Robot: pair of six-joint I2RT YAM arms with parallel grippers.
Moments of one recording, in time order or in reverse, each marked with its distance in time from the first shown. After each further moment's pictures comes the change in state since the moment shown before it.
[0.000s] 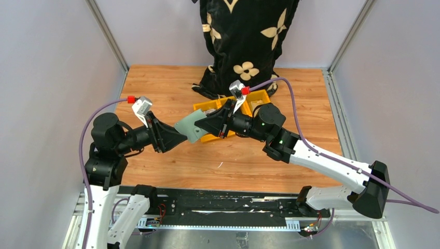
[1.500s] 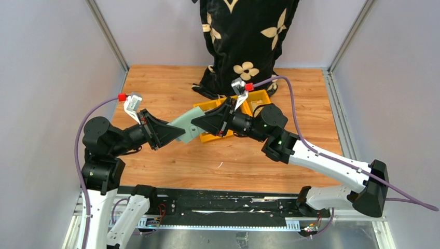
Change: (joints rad) left arm 0.000 -0.018 0.015 0.147 -0.018 -0.225; right arm 0.028 0.010 0.022 0.082 0.022 0.142
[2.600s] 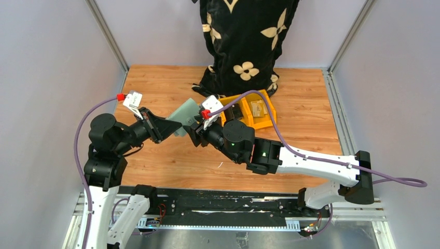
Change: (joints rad) left arm -0.002 0.013 -0.016 -0.079 -0.218 0.042; right arm 0.302 0.145 0.235 -0.375 0.717 -0.591
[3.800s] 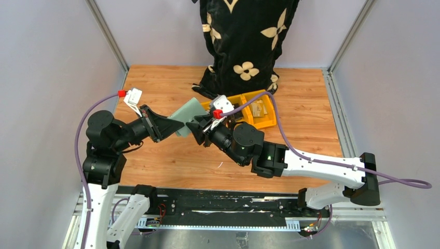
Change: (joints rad) left arm 0.001 0.029 0.038 0.031 0.121 -0.087; right arm 0.014 -0.052 -0.062 0.117 0.062 0.033
